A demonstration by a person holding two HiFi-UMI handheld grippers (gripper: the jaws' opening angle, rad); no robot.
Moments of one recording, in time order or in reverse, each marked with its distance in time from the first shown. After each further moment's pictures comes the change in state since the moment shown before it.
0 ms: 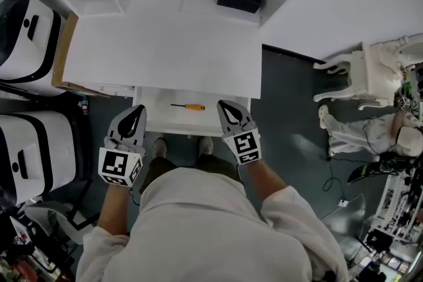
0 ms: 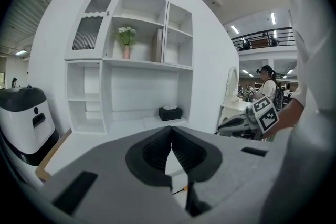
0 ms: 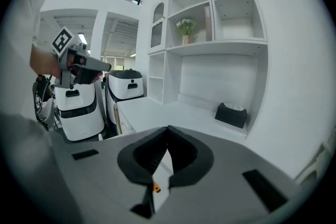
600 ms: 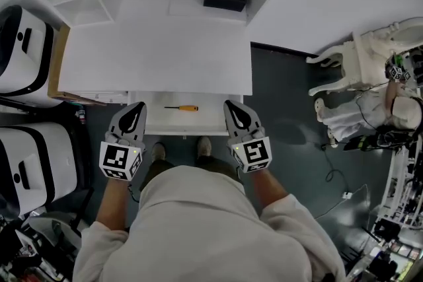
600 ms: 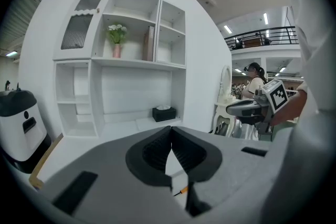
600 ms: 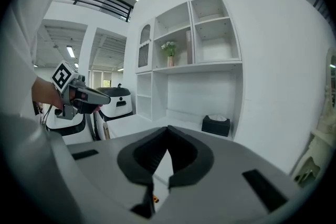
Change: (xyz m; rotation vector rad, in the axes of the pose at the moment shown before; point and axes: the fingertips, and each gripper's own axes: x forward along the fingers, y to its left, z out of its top) left arm 0.021 -0.018 0.003 0.040 0.001 -0.066; right arm -0.065 -0.025 0.045 0.093 -0.155 -0.131
